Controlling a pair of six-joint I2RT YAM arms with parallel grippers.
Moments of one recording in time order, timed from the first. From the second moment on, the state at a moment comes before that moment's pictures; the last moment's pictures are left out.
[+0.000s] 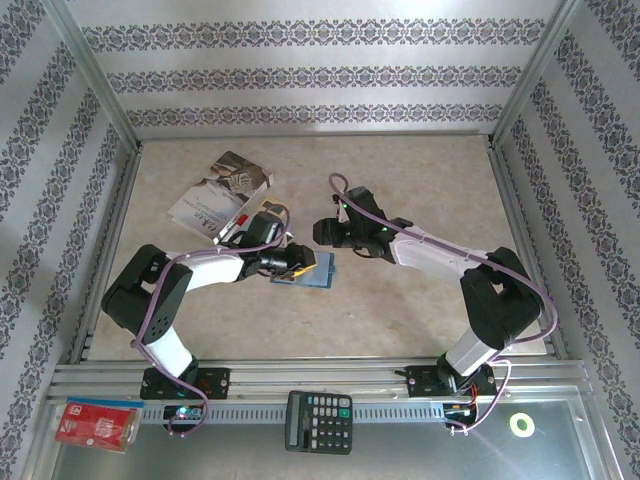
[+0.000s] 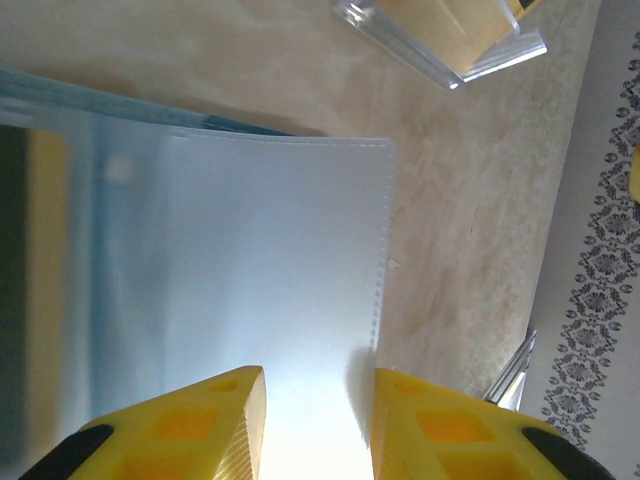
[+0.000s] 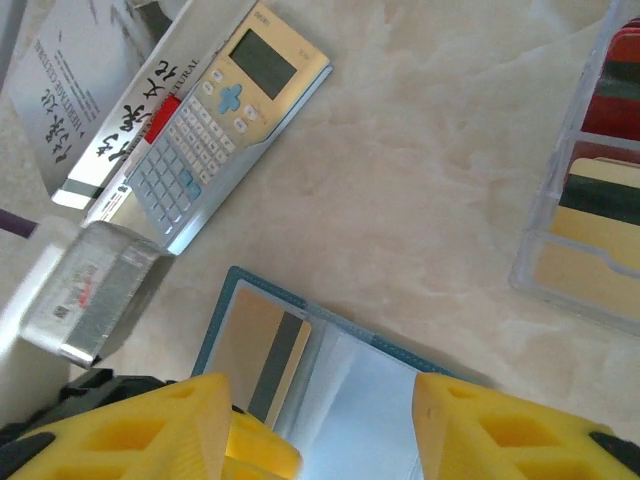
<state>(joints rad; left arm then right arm) -0.53 1.69 0.79 0.09 0.55 -0.94 0.61 1.61 1.00 -0.16 -0.20 0.59</state>
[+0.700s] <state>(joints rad) -0.37 1.49 0.77 -0.09 0.35 -0.86 0.70 1.64 0.92 0.03 -0.21 0.85</state>
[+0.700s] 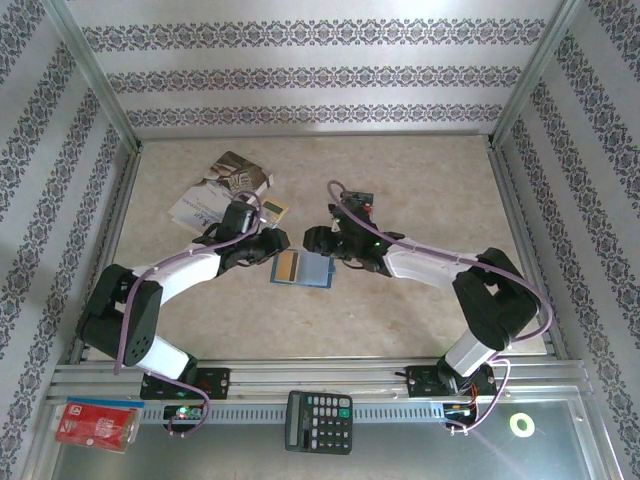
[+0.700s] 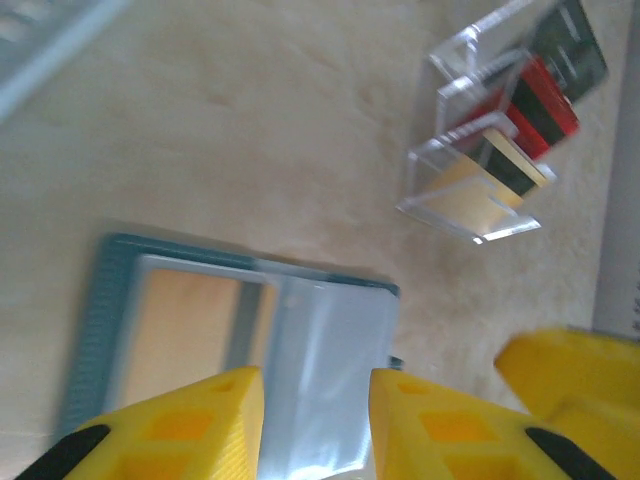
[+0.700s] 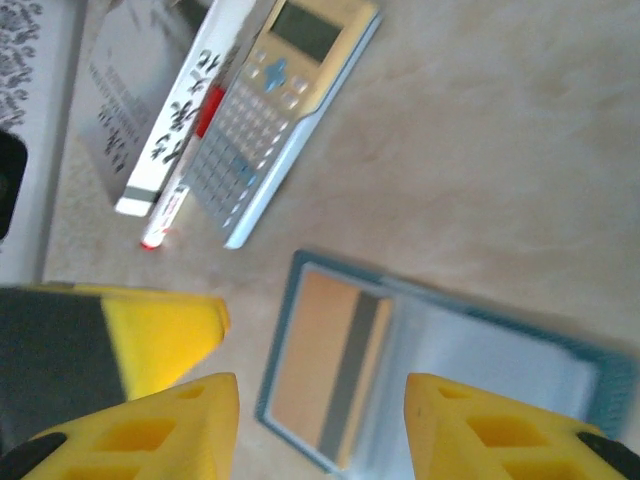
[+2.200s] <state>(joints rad) -0.35 1.68 0.91 -0.35 0.32 -0.69 0.75 1.87 0.94 0.12 -0.28 1.16</state>
